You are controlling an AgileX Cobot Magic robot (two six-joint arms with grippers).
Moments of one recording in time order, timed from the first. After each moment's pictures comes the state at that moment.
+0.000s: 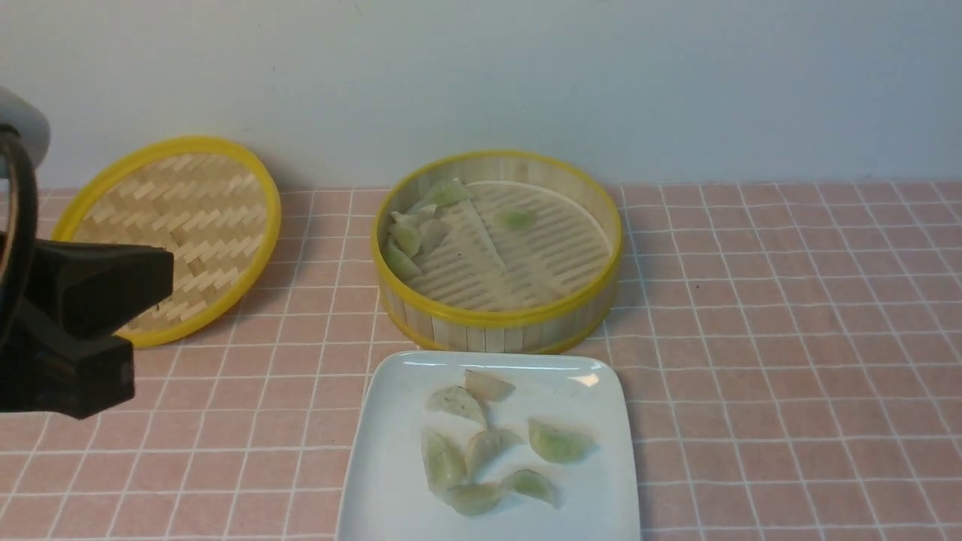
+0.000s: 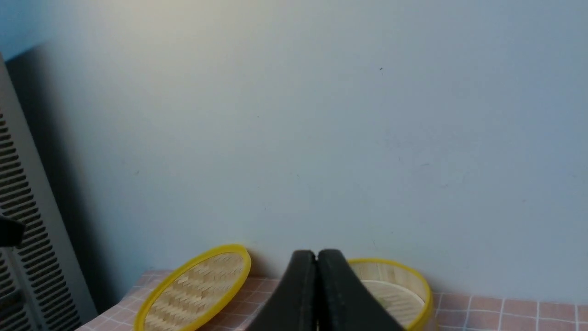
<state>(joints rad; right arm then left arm) 0.63 -0.02 -0.46 -0.37 0.50 0.59 -0.45 0.73 -0.89 -0.11 0.70 -0.06</state>
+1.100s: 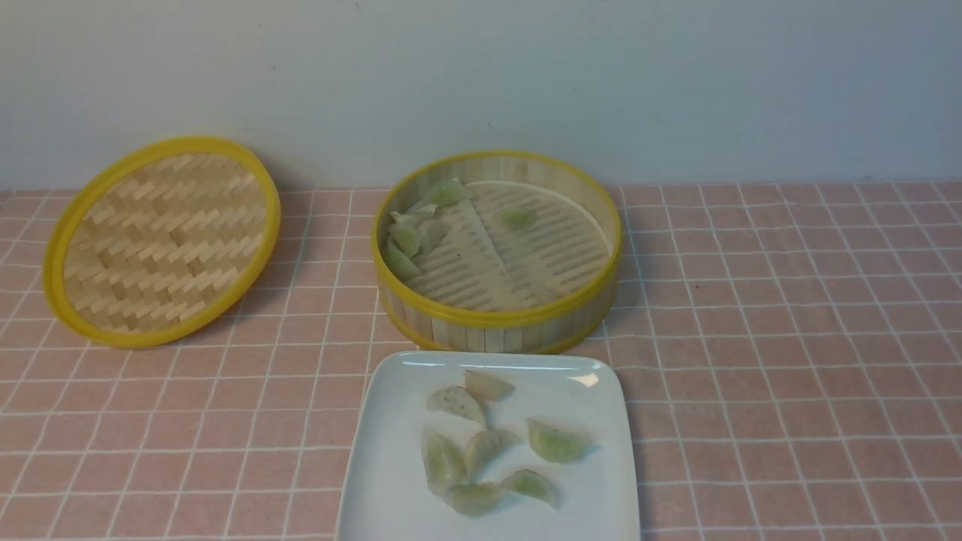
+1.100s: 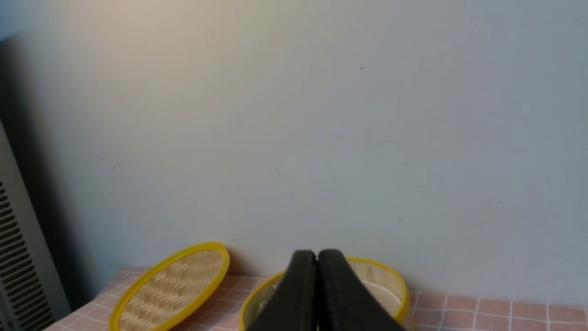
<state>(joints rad) 0.63 -0.02 -0.46 -0.42 0.52 0.60 -0.45 0.28 -0.81 0.05 0.75 -0.10</state>
